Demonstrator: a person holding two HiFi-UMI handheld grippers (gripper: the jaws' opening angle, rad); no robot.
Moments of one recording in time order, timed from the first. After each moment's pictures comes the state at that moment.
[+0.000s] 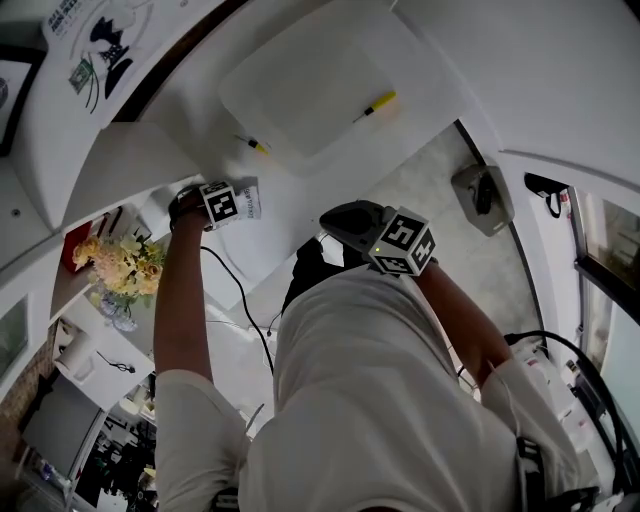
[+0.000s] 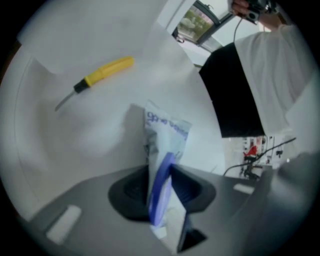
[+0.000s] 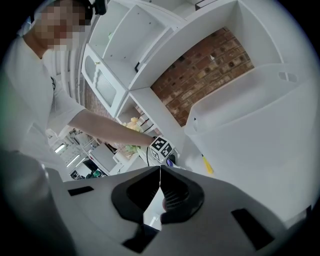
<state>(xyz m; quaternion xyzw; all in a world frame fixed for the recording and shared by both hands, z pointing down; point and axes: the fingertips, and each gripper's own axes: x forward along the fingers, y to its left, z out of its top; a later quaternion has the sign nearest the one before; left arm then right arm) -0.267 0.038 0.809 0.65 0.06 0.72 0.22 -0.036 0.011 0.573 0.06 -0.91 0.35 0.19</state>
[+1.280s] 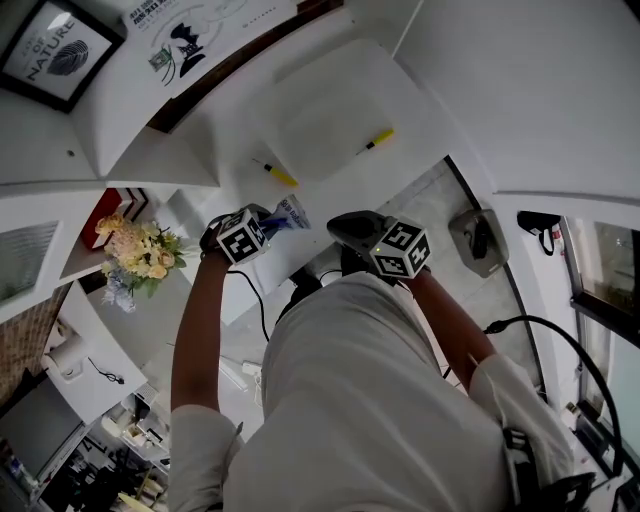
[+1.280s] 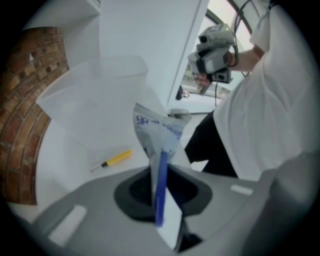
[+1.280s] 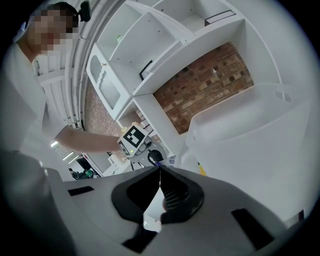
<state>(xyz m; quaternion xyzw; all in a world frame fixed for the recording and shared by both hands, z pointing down) -0.128 0.023 0.664 0.82 -0.10 0.53 0.17 -0.025 0.008 0.549 0.10 -0.93 0.32 0.17</state>
